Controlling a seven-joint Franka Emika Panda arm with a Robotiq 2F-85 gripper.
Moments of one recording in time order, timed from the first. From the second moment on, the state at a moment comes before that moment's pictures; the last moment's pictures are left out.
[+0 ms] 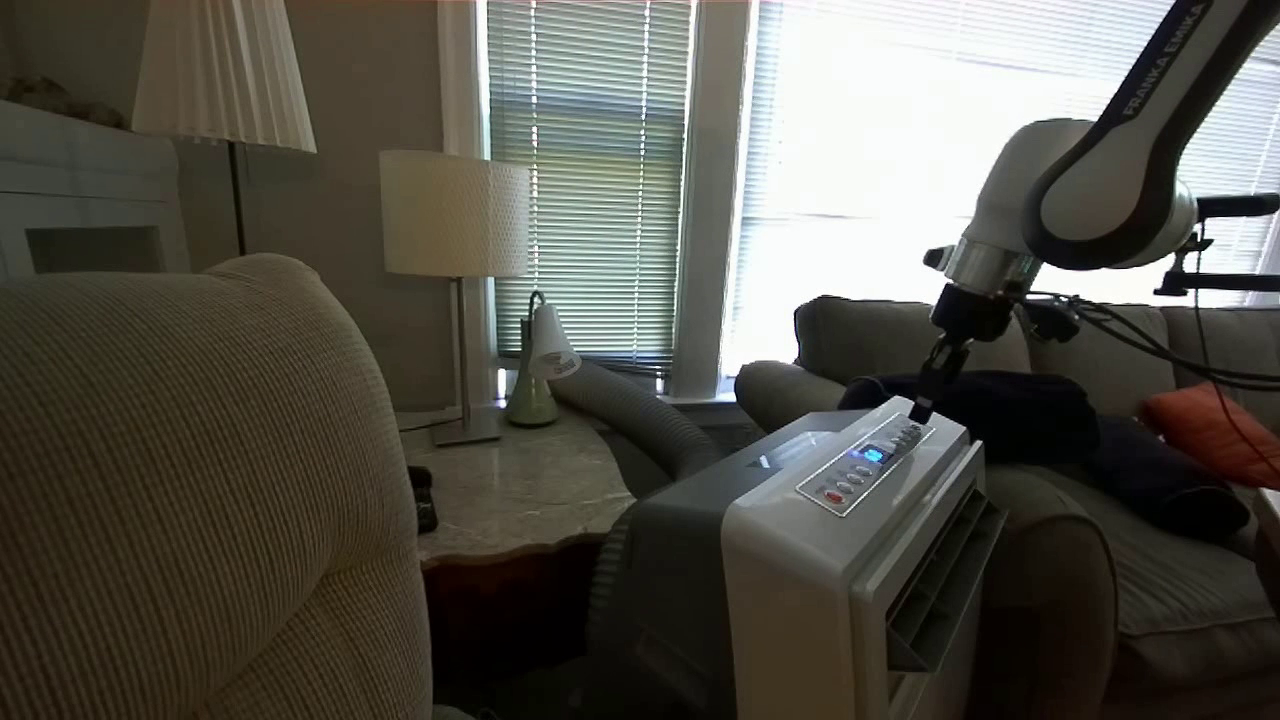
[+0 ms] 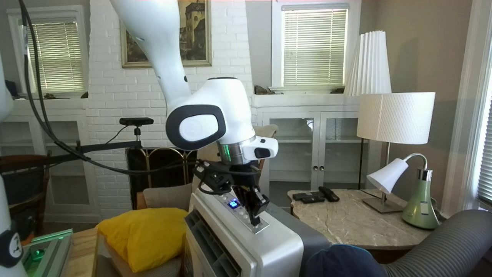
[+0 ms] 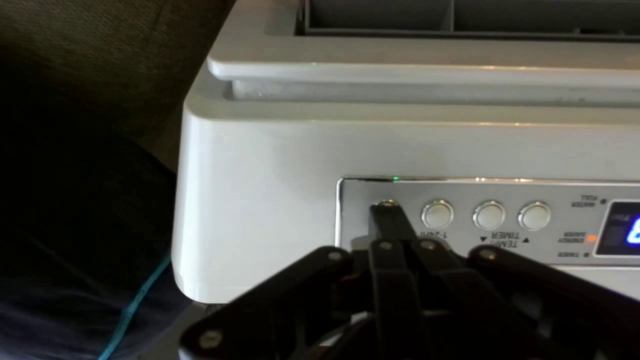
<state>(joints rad) -0.07 0.20 -0.01 -2.64 0.15 3.08 -0.22</state>
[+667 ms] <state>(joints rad) -0.07 0.20 0.00 -2.64 0.15 3.08 -0.22</state>
